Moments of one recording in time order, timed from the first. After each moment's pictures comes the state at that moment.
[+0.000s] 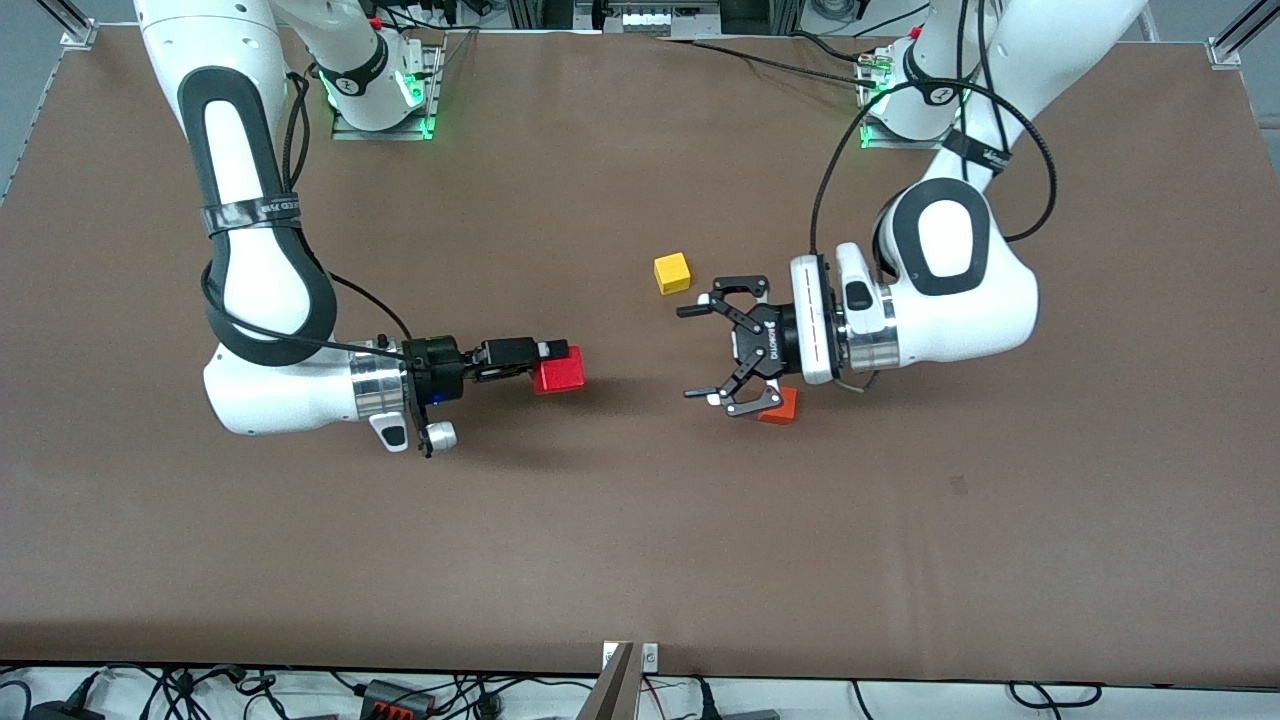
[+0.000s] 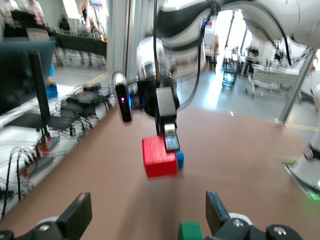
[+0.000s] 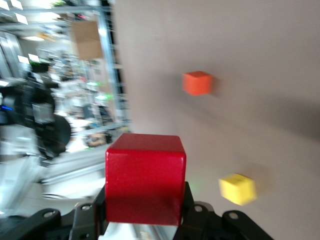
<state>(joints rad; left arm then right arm) -0.03 0.47 -0.41 -1.64 -1.24 2.20 1.76 0.39 0.66 -0.19 -1.39 1.21 1.66 -0.28</state>
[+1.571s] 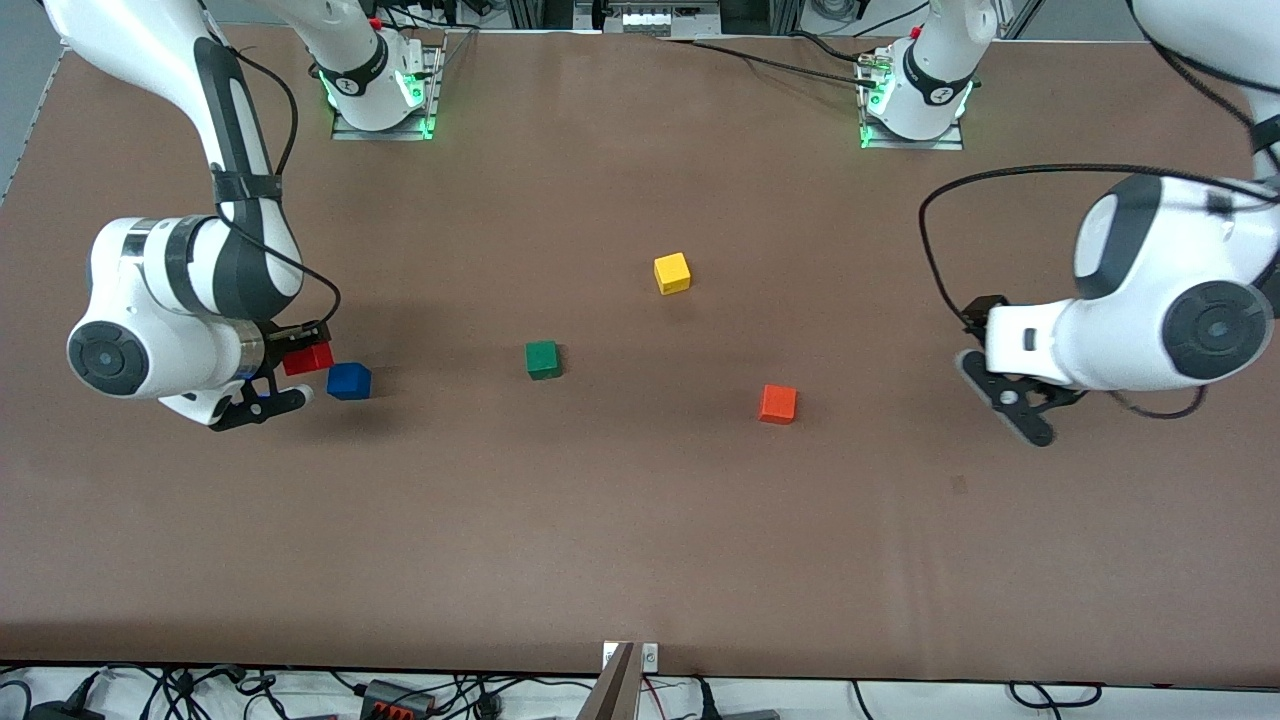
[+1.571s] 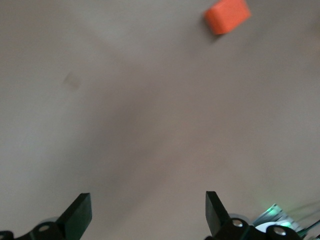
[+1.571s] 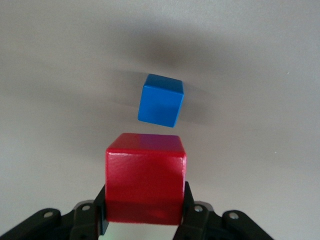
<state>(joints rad) 0.09 0.42 -0.24 -1.38 0.15 1.51 0.53 0.36 0.44 -0.32 -1.73 0.09 1.79 -0.25</state>
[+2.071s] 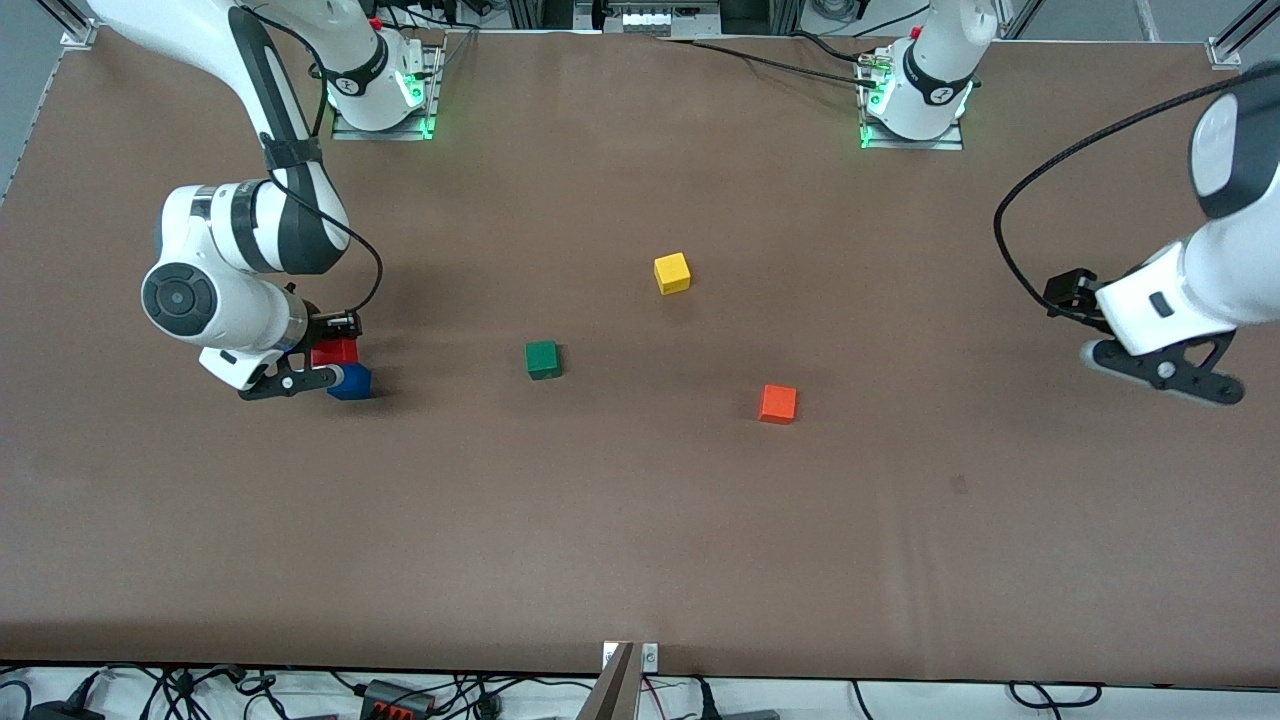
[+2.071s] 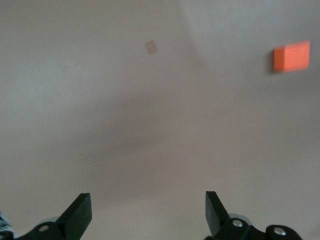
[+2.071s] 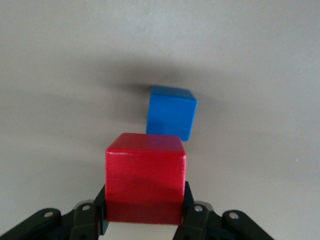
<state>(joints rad) -0.06 0.25 -0.01 -1.41 0.10 1.49 0.16 0.42 0.34 -0.32 -1.98 0.05 2.09 -0.11</state>
